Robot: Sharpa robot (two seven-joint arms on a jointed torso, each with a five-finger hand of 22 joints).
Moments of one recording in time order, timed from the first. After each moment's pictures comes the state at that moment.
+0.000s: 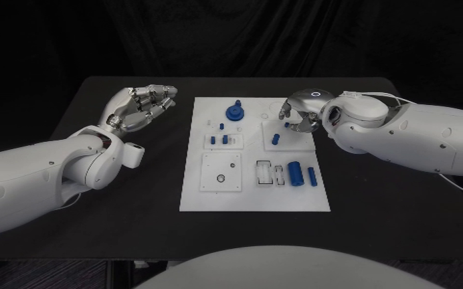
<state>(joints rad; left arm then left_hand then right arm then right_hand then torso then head) 1.18 -0.98 -0.21 1.48 -0.29 -0.31 0.68 1.63 0.02 0.11 0.28 0.57 0.83 0.09 0.07 0.15 0.40 0.14 0.56 0.07 0.43 0.13 0.42 0.06 0.15 0.47 0.24 0.06 0.90 1.29 -0.83 -0.25 1.44 -1.65 -0.23 -0.17 1.42 -0.18 0.43 0.05 0.33 0.89 0.11 0.08 0.26 0.77 0.13 0.40 0.30 1.37 0.04 1.15 1.04 0.12 1.32 0.14 0.85 1.31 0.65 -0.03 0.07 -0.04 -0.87</state>
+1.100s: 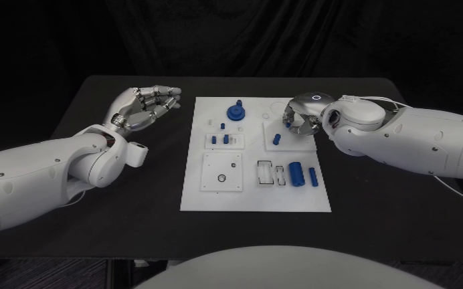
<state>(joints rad) 1.18 -0.96 -0.21 1.46 -0.28 -0.28 0.68 1.63 0.03 0.11 0.28 0.57 0.83 0.09 0.07 0.14 0.40 0.15 0.58 0.07 0.47 0.17 0.45 0.06 0.15 0.51 0.28 0.07 0.88 1.27 -0.80 -0.25 1.38 -1.66 -0.24 -0.17 1.39 -0.16 0.44 0.06 0.31 0.97 0.12 0.10 0.27 0.88 0.10 0.41 0.26 1.38 0.03 1.17 1.04 0.12 1.33 0.12 0.88 1.31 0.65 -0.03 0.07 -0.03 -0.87</state>
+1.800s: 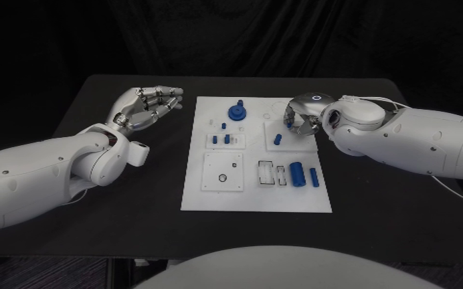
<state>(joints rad) 1.18 -0.96 -0.21 1.45 -0.28 -0.26 0.68 1.63 0.03 0.10 0.28 0.56 0.83 0.09 0.07 0.13 0.41 0.16 0.59 0.07 0.48 0.19 0.46 0.06 0.15 0.53 0.29 0.08 0.87 1.26 -0.78 -0.25 1.36 -1.65 -0.24 -0.15 1.39 -0.16 0.45 0.06 0.32 0.98 0.12 0.11 0.28 0.93 0.09 0.41 0.24 1.39 0.02 1.17 1.04 0.12 1.34 0.11 0.88 1.31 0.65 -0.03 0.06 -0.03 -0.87</state>
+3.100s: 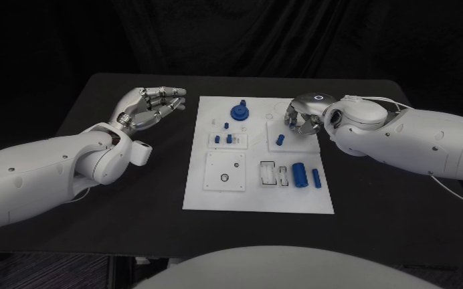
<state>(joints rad) 1.17 -0.95 -0.21 1.44 -0.28 -0.25 0.68 1.63 0.03 0.10 0.28 0.56 0.83 0.09 0.07 0.13 0.42 0.17 0.60 0.07 0.50 0.20 0.47 0.06 0.15 0.54 0.29 0.08 0.87 1.26 -0.77 -0.24 1.35 -1.63 -0.23 -0.15 1.39 -0.14 0.46 0.05 0.33 1.03 0.07 0.13 0.31 1.01 0.07 0.39 0.22 1.40 -0.01 1.14 0.98 0.12 1.39 0.09 0.94 1.31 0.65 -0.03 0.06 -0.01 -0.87</state>
